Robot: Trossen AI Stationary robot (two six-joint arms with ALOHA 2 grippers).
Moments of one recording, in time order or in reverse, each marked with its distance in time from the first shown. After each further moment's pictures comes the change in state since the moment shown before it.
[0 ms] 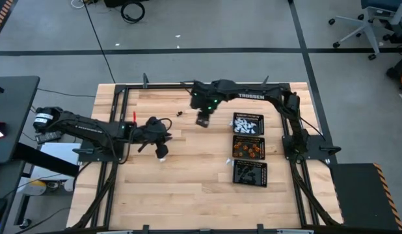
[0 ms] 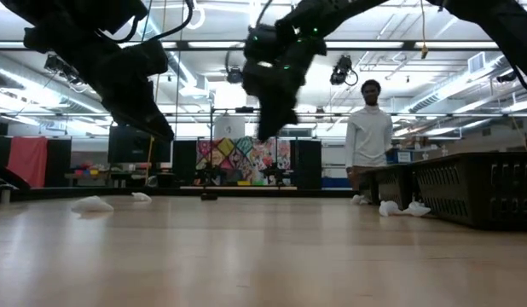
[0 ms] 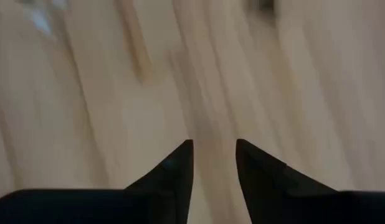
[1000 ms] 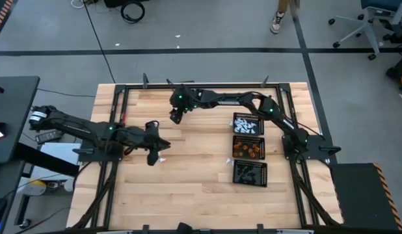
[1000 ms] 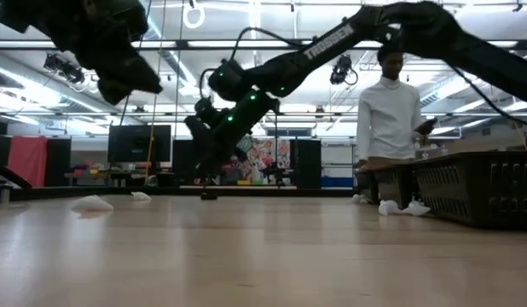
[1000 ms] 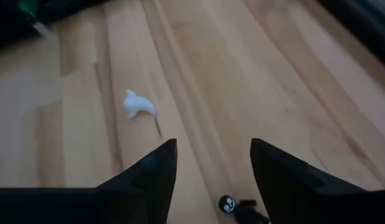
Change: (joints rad) left arm -0.131 -0.191 0.000 0.014 0.115 -0.112; right arm -0.013 0.355 0.174 0.652 0.113 0.094
